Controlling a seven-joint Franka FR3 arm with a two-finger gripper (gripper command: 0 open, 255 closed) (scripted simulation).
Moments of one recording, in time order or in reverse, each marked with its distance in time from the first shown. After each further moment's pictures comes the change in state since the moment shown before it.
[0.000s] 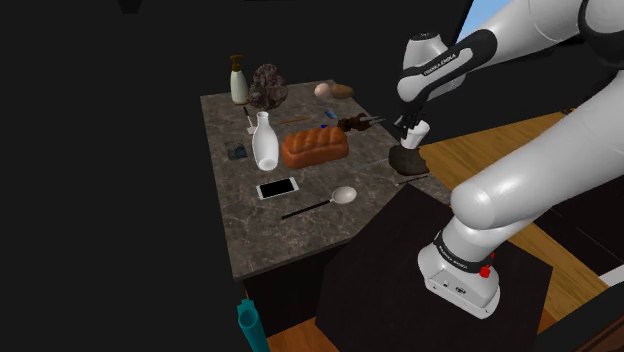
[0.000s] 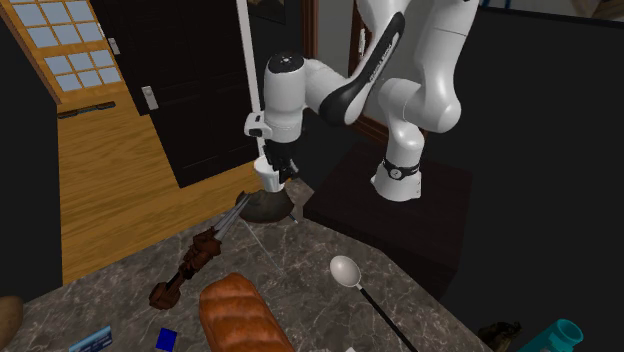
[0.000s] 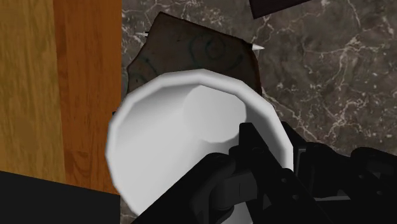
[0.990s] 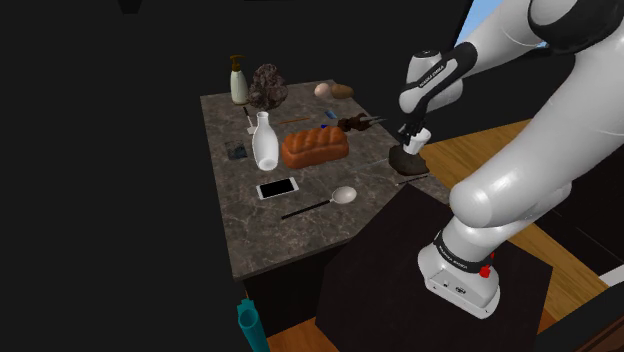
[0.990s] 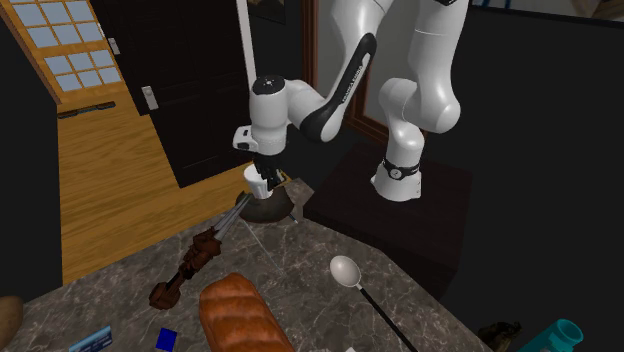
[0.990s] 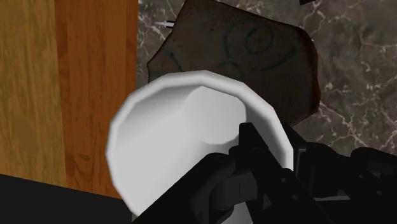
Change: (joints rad) arm -0.043 0.200 -0.070 0.043 -0.022 0.176 -0.063
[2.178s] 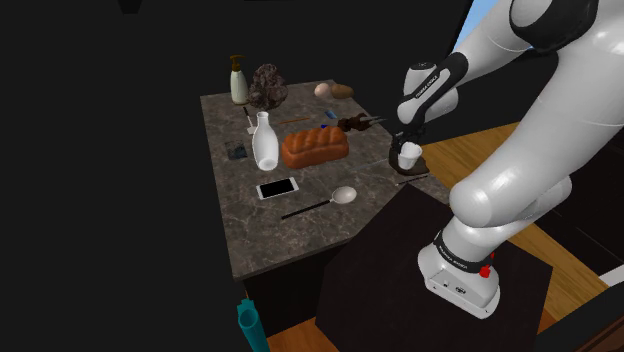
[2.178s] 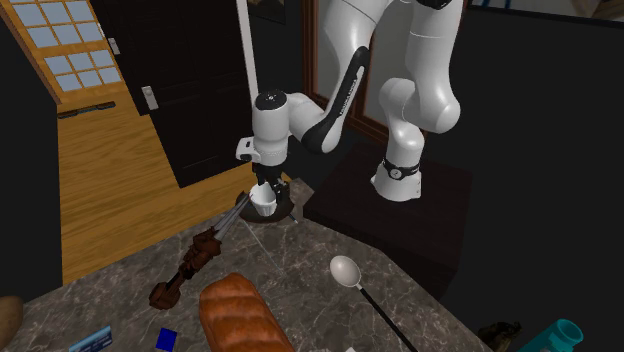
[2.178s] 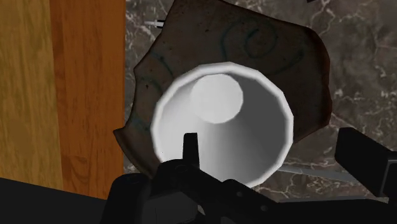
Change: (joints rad) arm -0.005 0.086 -0.005 -0.014 -0.022 0.100 0.029
